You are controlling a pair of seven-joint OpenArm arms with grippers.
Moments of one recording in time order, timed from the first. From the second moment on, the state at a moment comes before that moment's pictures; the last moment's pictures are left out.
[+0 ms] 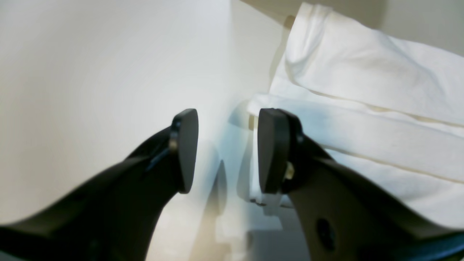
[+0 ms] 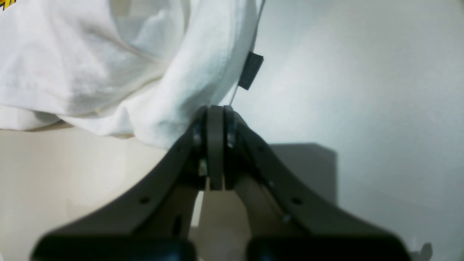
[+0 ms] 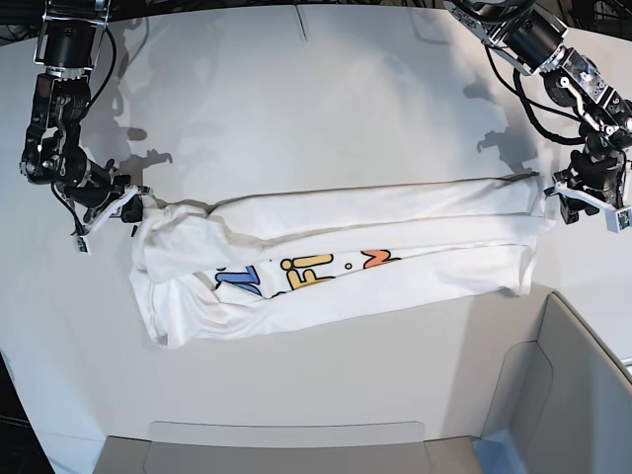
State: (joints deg) left arm -5.9 -8.9 -51.8 89.7 -10.0 -33.5 51.1; right arm 3.1 21.9 13.5 78.6 35.6 23.3 -53.4
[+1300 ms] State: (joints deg) left arm -5.3 -9.2 -52.0 82.9 -9.7 -33.5 54.2; right arm 3.0 22.1 13.6 78.6 35.7 23.3 -53.4
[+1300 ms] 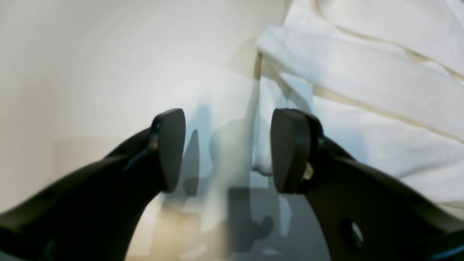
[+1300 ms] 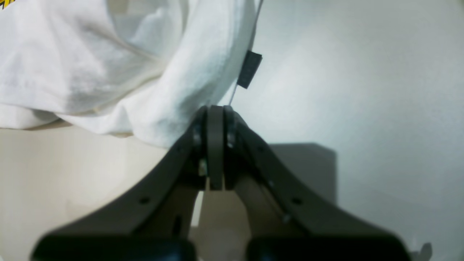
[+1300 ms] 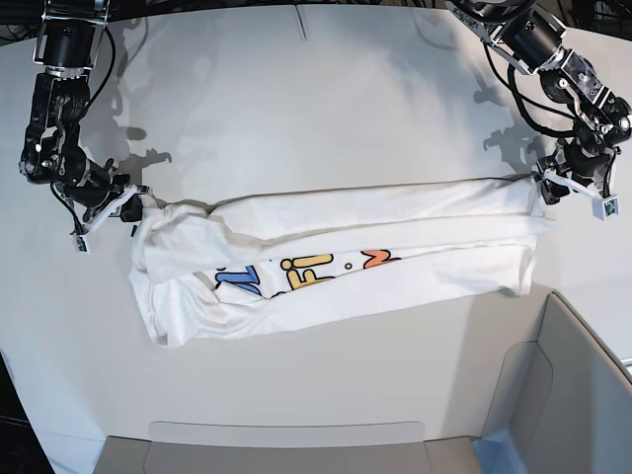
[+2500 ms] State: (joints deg) left arm -7.5 -6.3 -56.6 82.4 -10.1 -33.5 61.2; right arm 2.2 22.2 13.6 78.8 36.2 23.3 -52.8
